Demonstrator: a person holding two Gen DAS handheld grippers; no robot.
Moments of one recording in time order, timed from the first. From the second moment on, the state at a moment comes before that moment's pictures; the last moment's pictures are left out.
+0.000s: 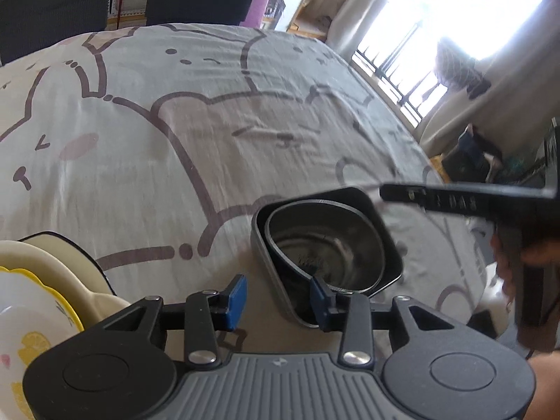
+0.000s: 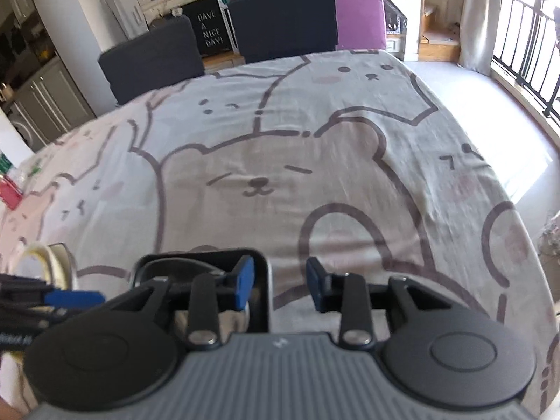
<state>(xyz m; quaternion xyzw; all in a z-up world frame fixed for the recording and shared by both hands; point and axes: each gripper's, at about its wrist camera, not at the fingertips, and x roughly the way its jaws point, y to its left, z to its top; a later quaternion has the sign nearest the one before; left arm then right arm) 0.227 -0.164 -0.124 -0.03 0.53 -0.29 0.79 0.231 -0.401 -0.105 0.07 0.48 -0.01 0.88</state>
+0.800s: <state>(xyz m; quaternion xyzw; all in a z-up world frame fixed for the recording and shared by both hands) 0.242 -0.174 -0.142 -0.03 0.54 -0.30 0.79 0.240 -0.378 -0.142 -0.02 0.55 0.04 0.83</state>
